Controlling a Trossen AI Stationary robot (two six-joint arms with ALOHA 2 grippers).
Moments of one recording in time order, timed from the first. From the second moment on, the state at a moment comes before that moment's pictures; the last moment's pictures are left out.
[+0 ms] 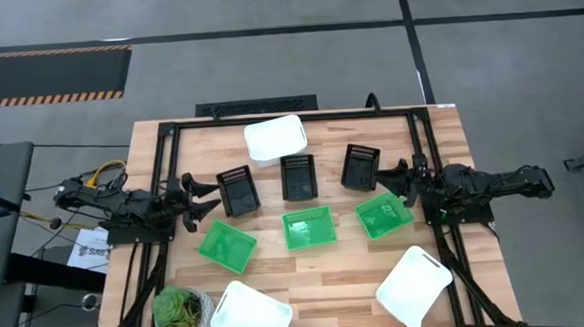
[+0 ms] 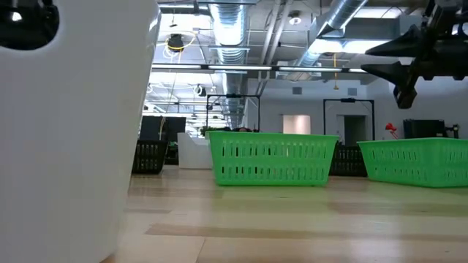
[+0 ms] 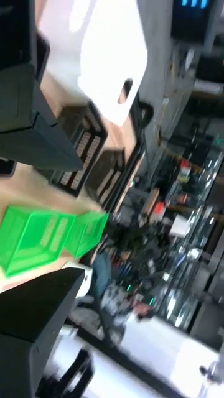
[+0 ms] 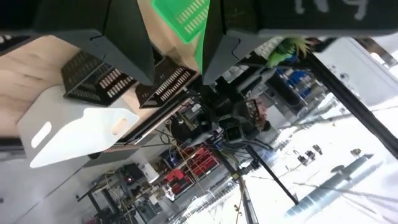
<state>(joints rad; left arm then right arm) -0.31 0.01 0.03 0.02 -0.58 -0.41 0.06 0.04 0.01 0.15 0.32 0.62</state>
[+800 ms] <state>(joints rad) -0.31 0.01 0.03 0.07 -0.71 -0.39 0.06 0.21 0.47 -0.22 0.33 0.46</state>
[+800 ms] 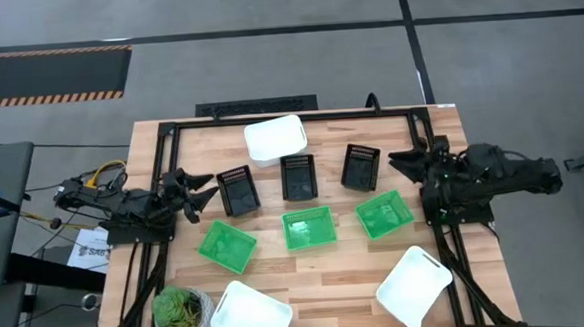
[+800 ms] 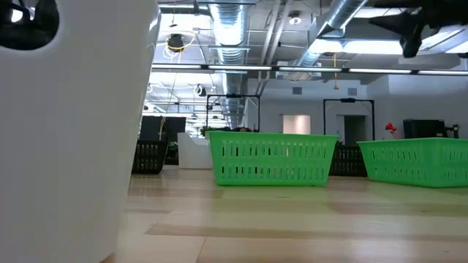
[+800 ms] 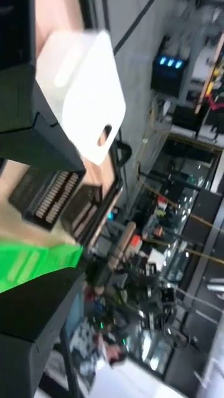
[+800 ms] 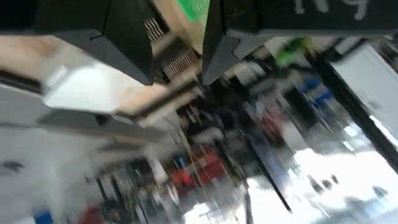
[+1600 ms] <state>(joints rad) -0.31 0.01 0.03 0.02 -0.71 -0.44 0.25 1.04 0.98 -0.88 -0.15 0.75</state>
